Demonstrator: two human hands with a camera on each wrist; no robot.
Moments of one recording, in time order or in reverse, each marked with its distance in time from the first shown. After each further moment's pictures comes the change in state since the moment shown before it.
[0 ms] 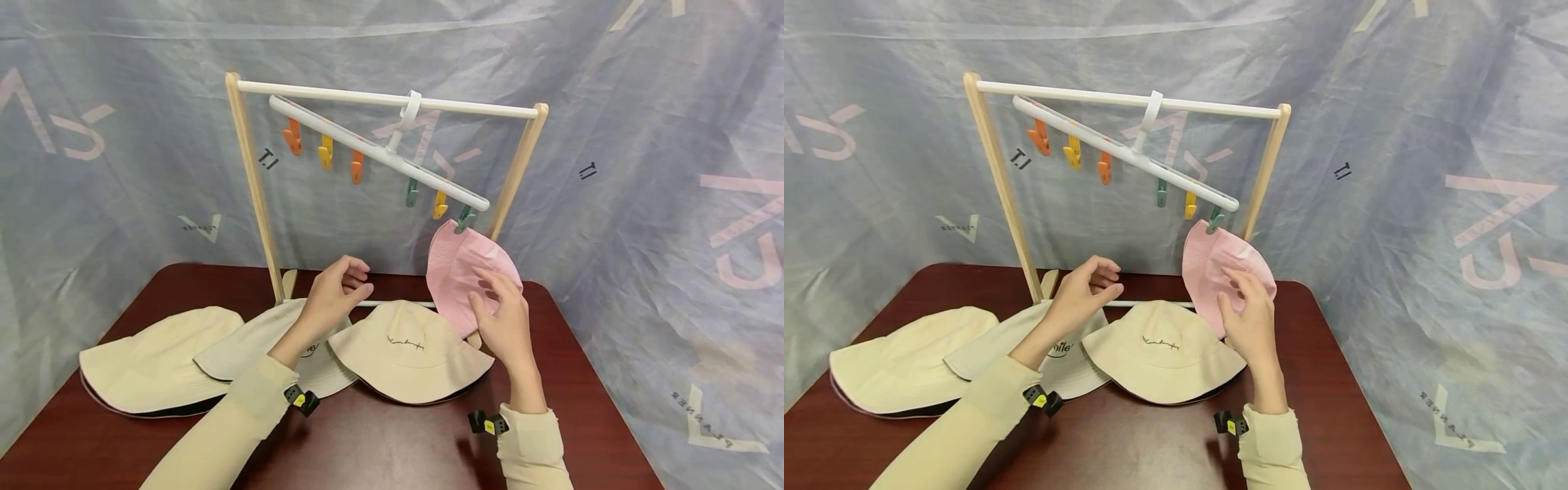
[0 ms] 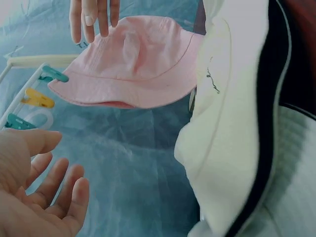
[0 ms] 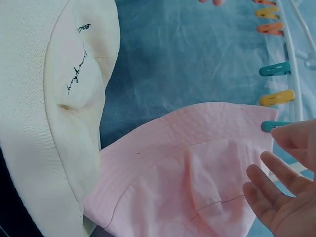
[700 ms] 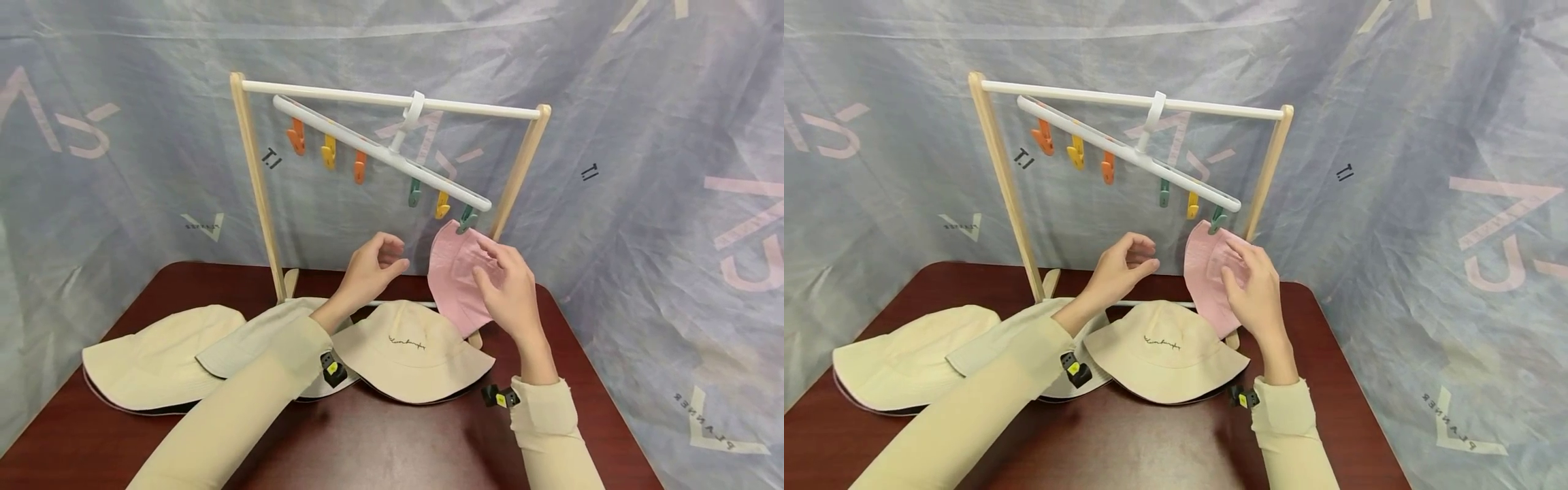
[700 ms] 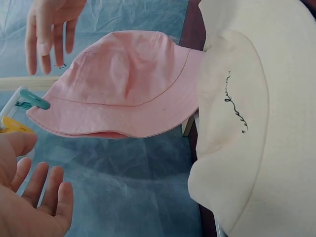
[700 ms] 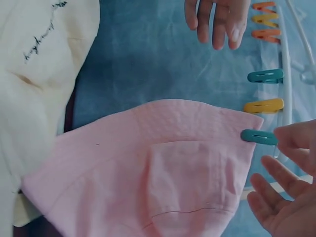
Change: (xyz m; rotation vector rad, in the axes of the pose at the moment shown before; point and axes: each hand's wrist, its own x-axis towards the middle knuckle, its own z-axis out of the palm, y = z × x) left_hand 0.051 0.026 0.033 -0.100 -0.030 0.042; right_hand 0.043 -0.010 -0.013 -0.030 -0.029 -0.107
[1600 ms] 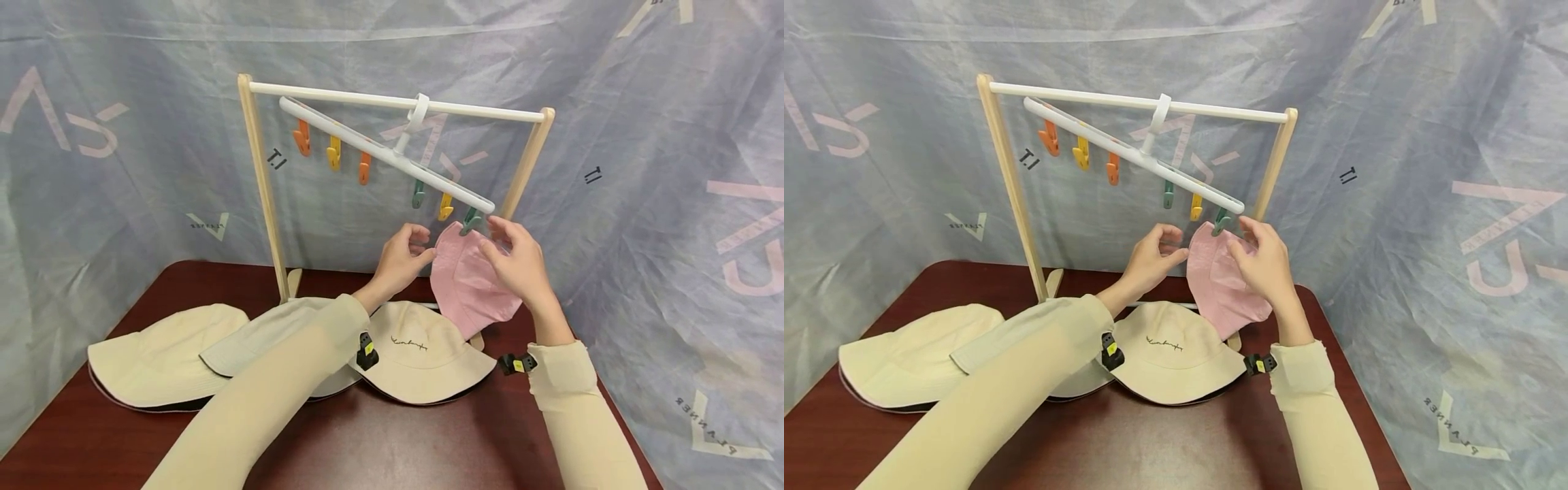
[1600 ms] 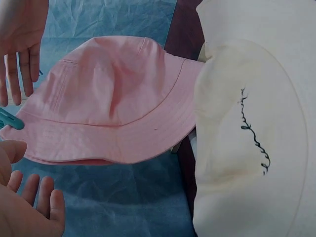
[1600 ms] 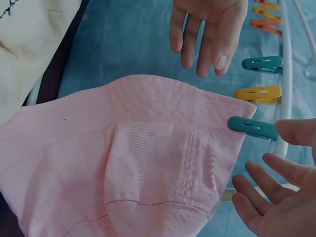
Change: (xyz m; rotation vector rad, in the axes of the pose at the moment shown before) left_hand 0.040 0.009 0.044 0.007 0.054 -0.052; right_hand 0.051 0.003 -0.016 0.020 -0.167 0.172
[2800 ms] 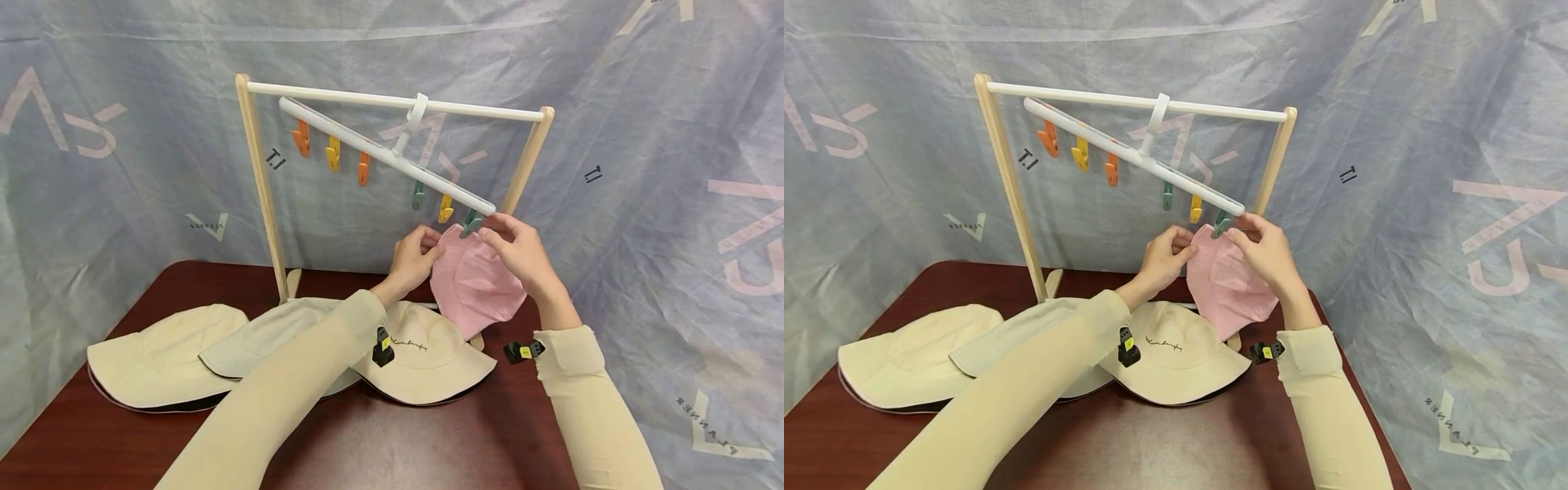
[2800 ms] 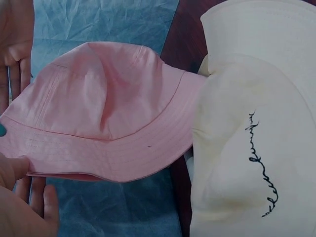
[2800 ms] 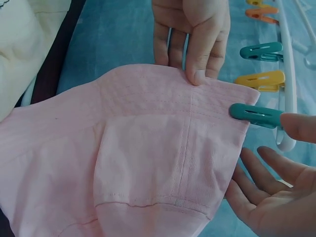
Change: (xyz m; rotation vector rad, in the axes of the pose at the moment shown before) left_hand 0.016 0.001 0.027 0.042 0.062 -0.037; right_hand 0.018 -0.002 -0.012 0.196 -0.176 0.204
